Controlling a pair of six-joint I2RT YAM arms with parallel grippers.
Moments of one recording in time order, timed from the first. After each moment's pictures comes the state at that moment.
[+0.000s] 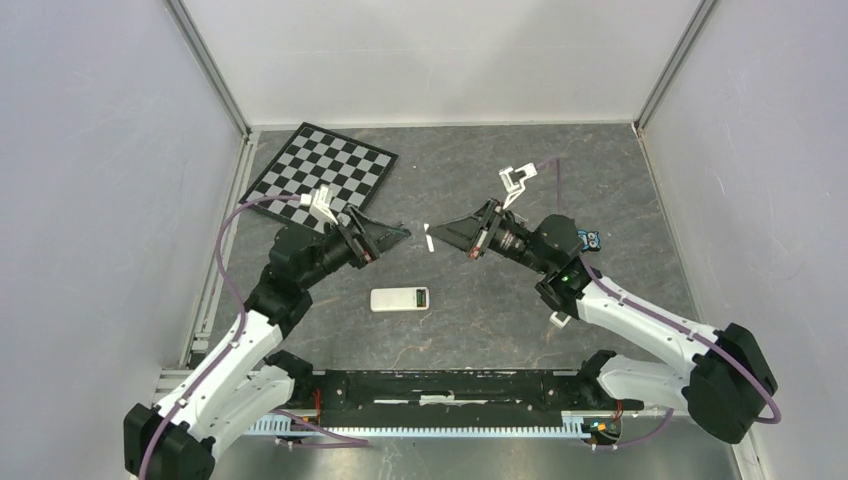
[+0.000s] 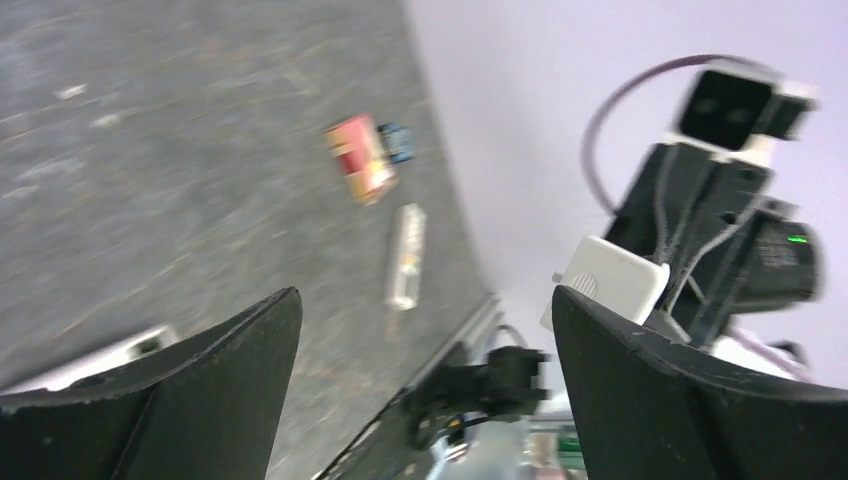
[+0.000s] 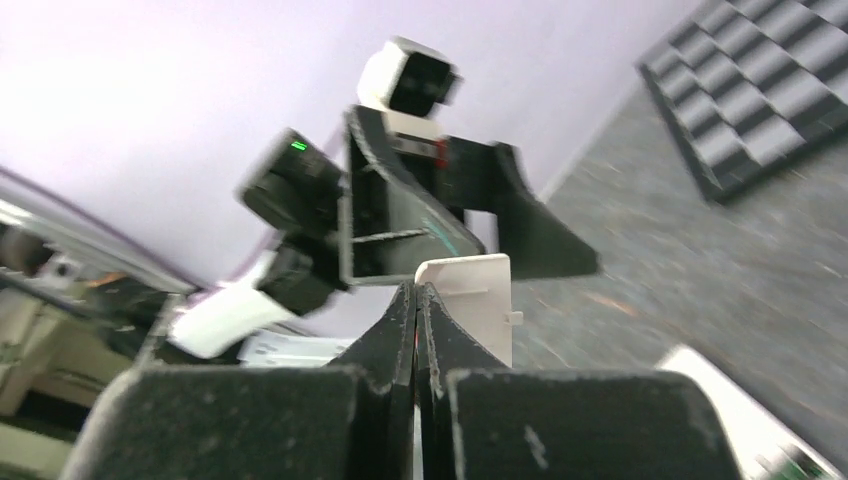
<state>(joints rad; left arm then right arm) -0.44 0.79 0.58 0.00 0.35 -0.95 0.73 1.14 0.67 0.61 -0.39 0.97</state>
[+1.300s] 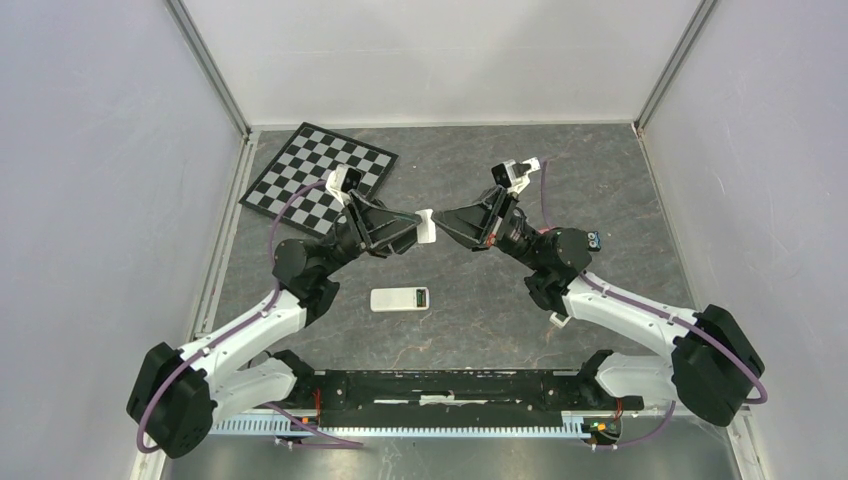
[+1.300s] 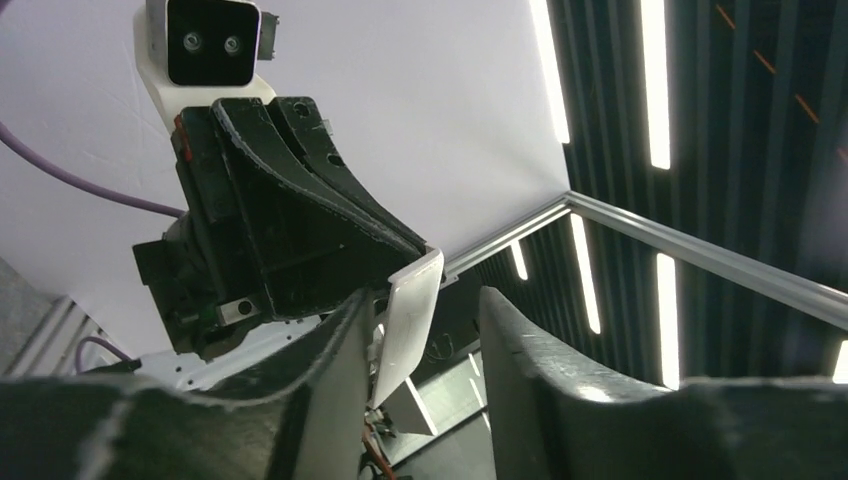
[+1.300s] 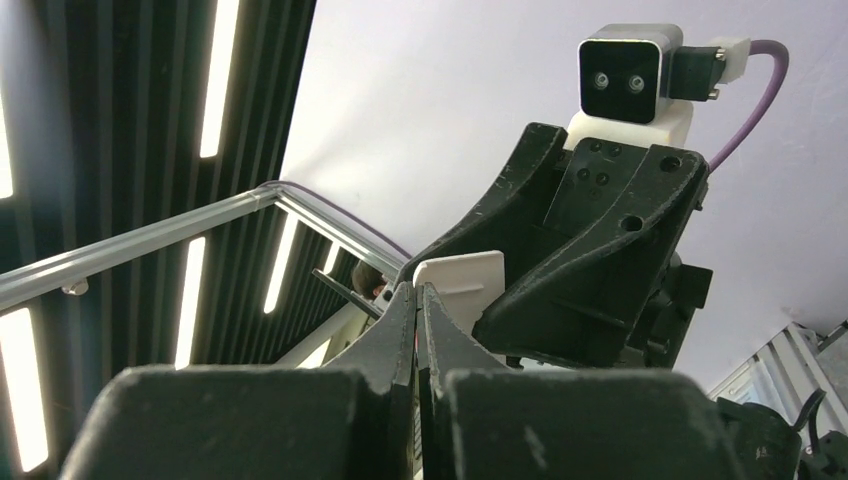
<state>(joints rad) -0.62 1.03 0.57 1.08 0.50 -1.72 0.77 1.22 0.68 1.16 -0.38 1.60</state>
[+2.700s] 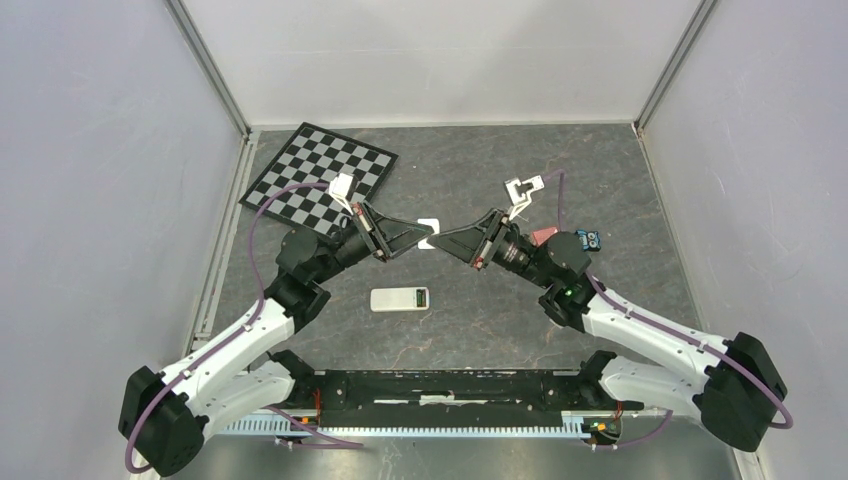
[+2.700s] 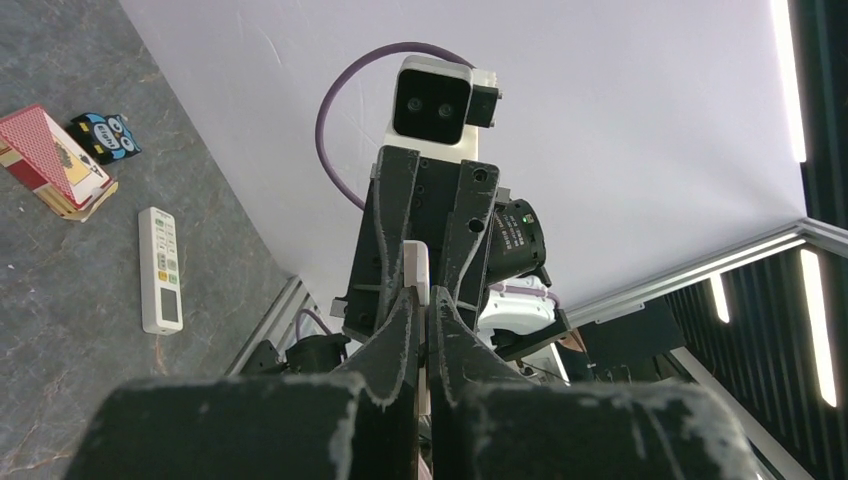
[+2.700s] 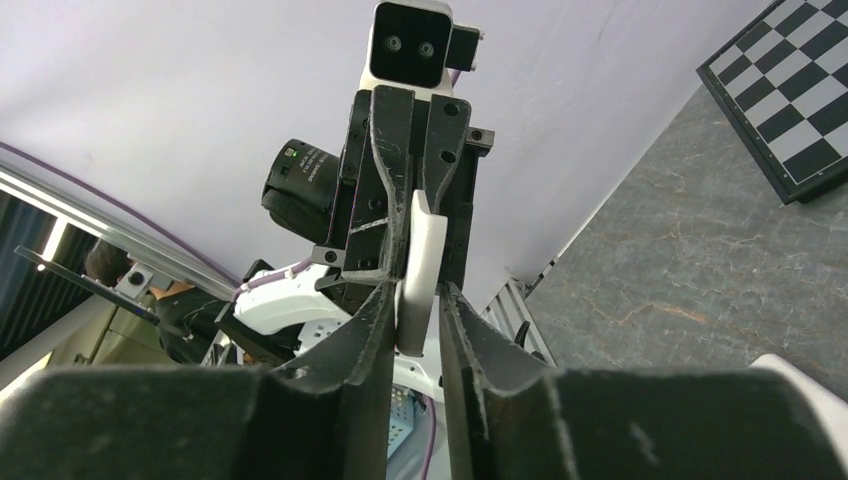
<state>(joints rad) -0.62 0.92 0.60 0.58 0.45 -1.31 0.81 1.05 0.62 0.70 -0.30 1.08</state>
